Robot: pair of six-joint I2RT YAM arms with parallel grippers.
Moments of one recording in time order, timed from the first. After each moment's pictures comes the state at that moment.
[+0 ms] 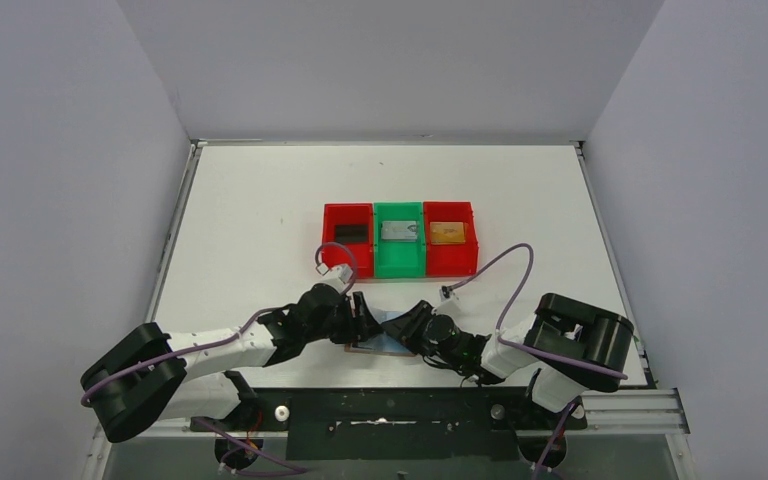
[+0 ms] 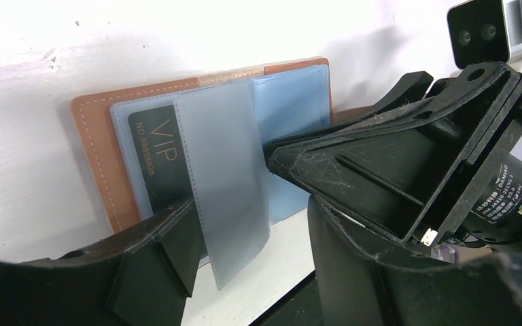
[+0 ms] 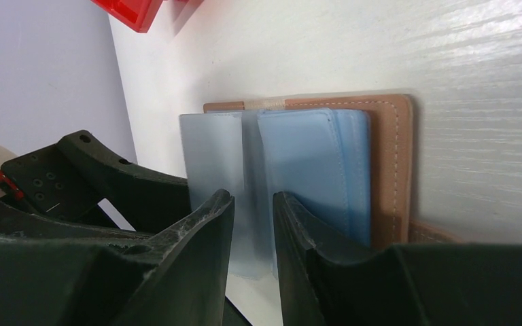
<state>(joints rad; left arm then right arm) -0.90 1.22 0.37 0.19 0.04 -0.93 1.07 1.57 0.23 0.84 0.26 1.44</state>
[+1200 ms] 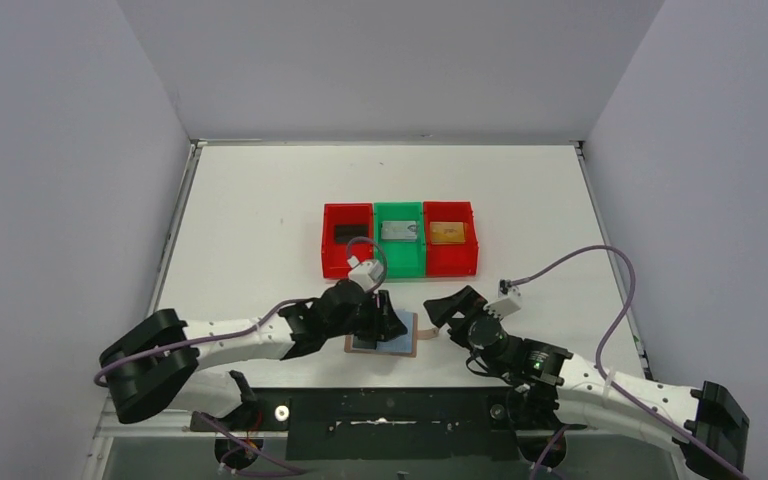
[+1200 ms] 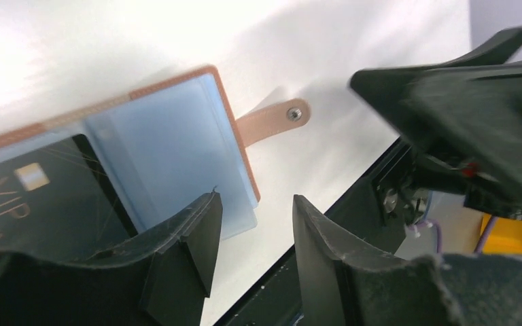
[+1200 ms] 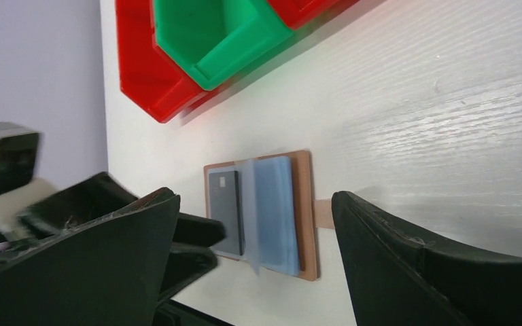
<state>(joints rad) -1.02 1.38 0.53 0.24 0.07 -0.89 1.06 0.66 0.24 -0.11 0.57 1.32</state>
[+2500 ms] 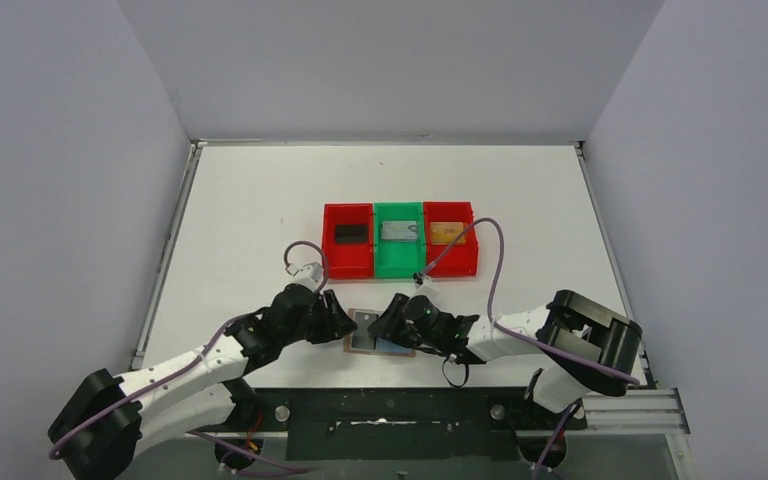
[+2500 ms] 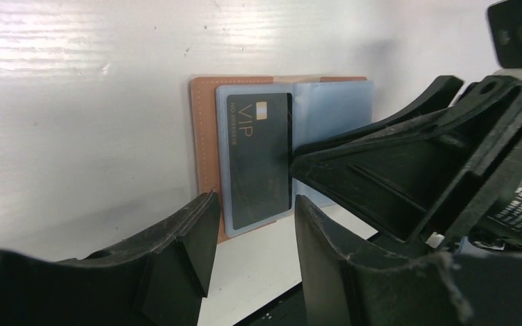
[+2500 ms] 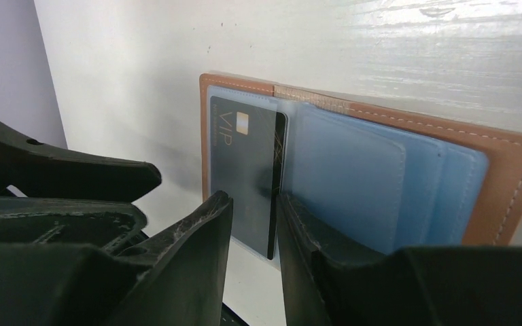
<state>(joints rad) -0.78 0.90 0.32 -0.09 -0.01 -0.91 1.05 1.53 0.47 0.40 0.12 1.21</state>
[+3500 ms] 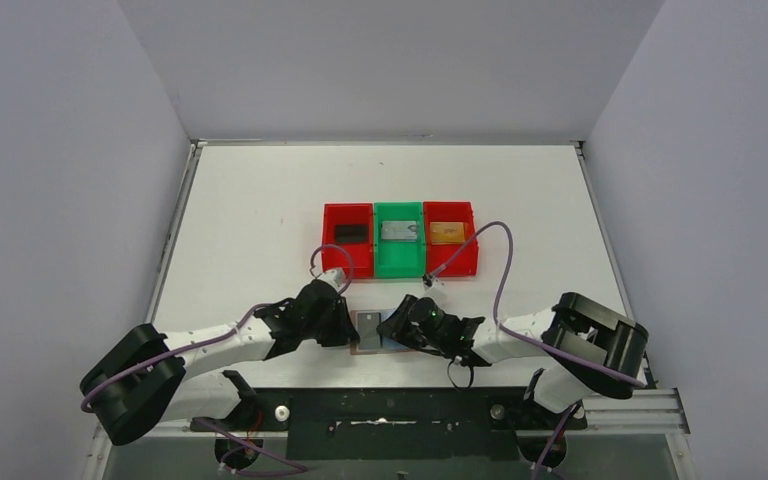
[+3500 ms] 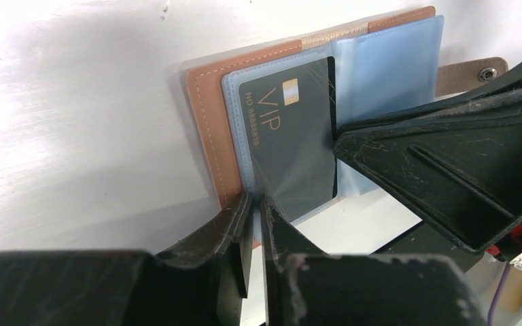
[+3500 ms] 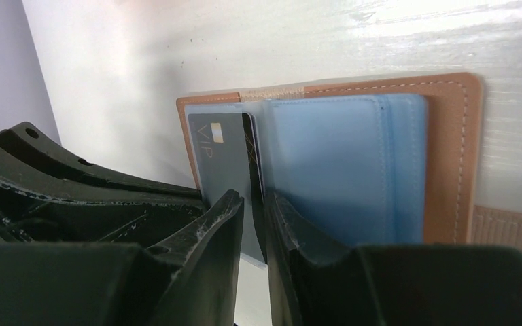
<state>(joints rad) -0.83 1.22 0.40 -0.04 0.07 -0.85 1.04 1.51 0.42 0.42 0.16 1.27</state>
